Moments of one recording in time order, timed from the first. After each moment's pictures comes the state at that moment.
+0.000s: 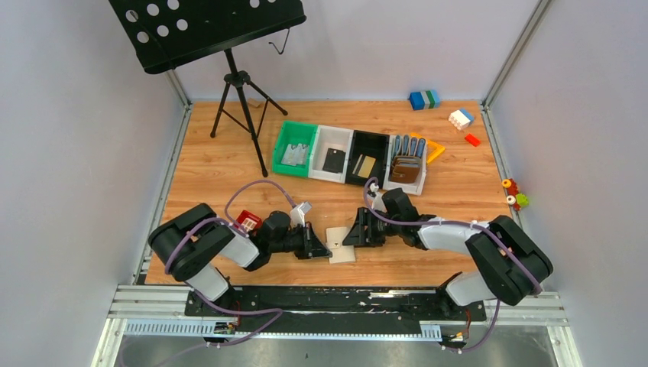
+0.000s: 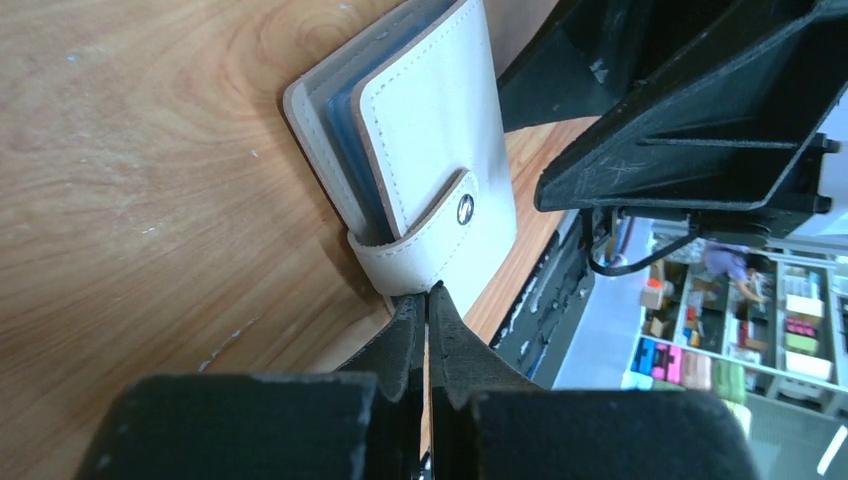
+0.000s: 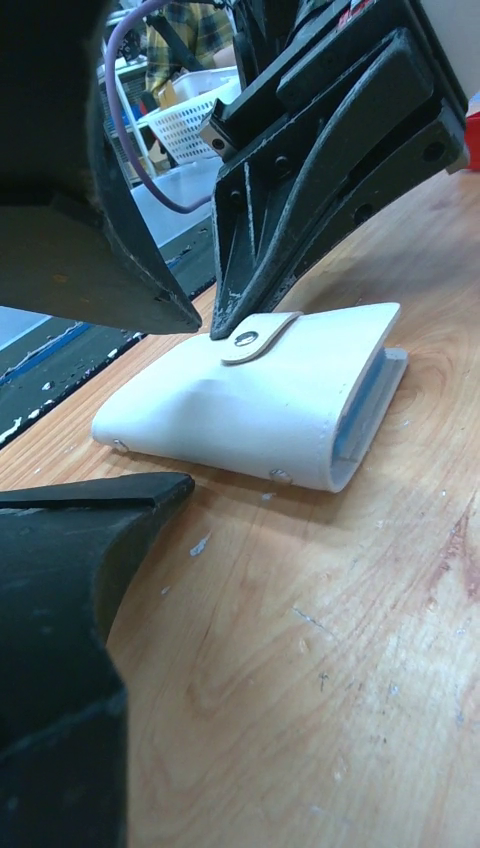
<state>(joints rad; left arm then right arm) -0.80 1.56 0.23 0.82 0.45 -0.94 0.61 1.42 0.45 0.19 -0.56 0.72</state>
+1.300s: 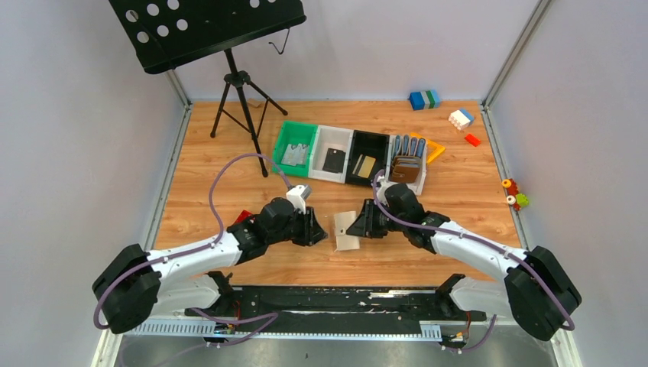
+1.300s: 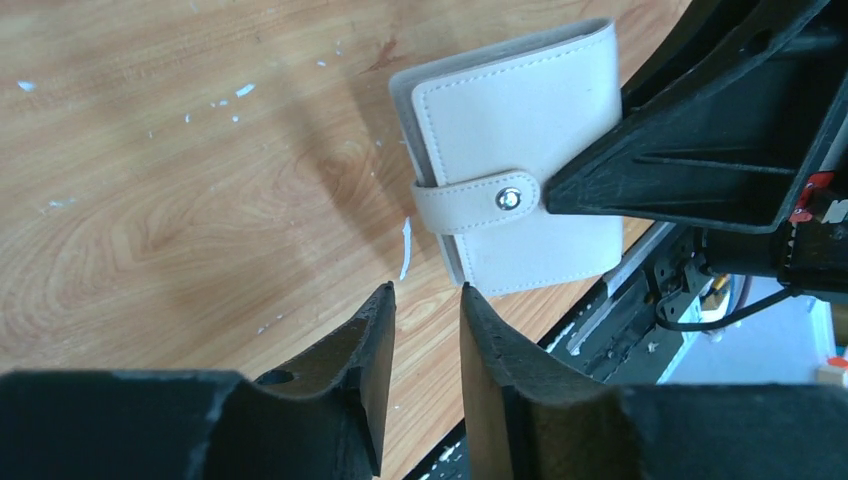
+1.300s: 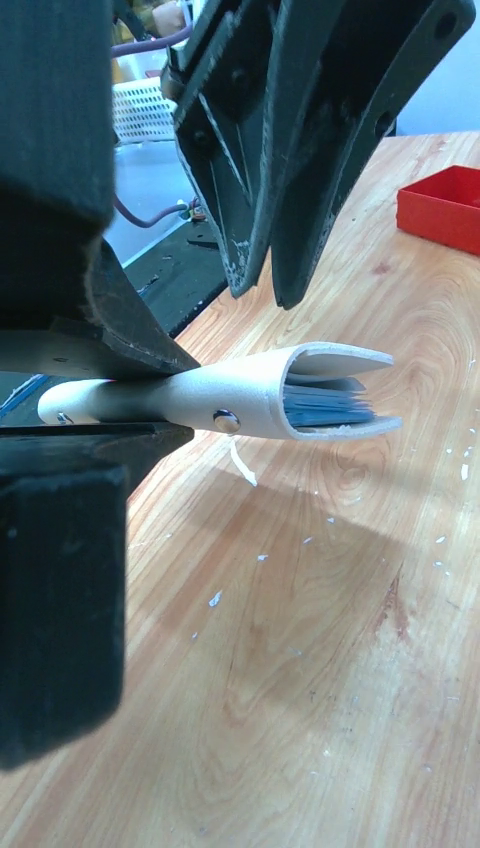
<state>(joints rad) -0.87 1.12 0.44 0.11 0.12 -0.69 0.67 1.17 0.53 -0.02 -0.38 0.74</state>
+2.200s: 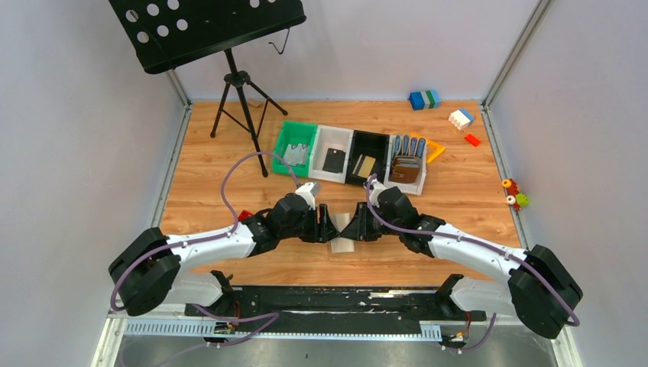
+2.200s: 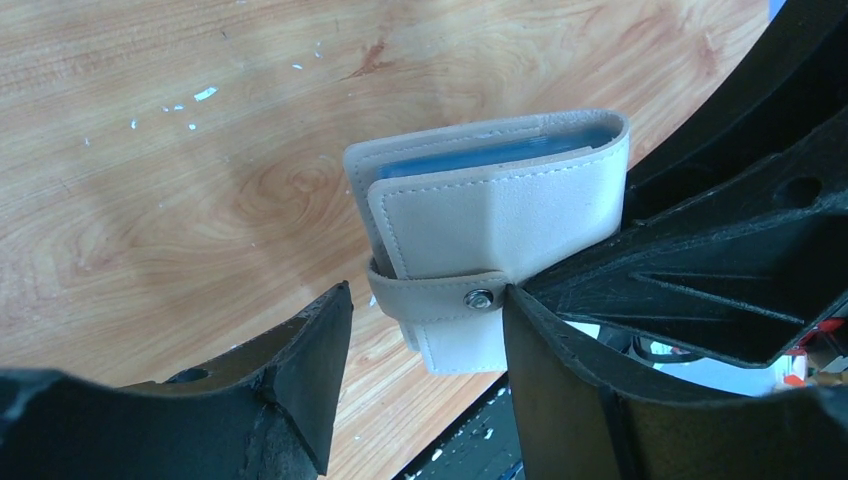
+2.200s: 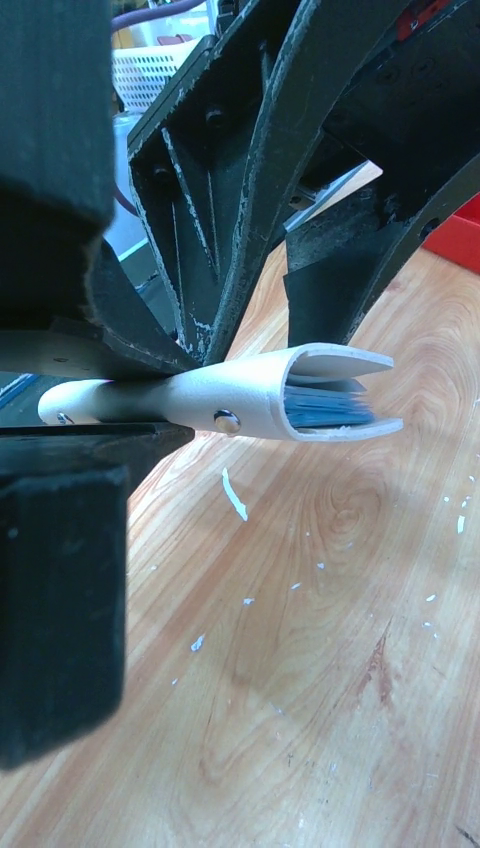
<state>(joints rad) -0.91 1.26 0.55 0.10 0.09 -0.78 0.78 1.17 0.54 0.00 -0.30 0.74</state>
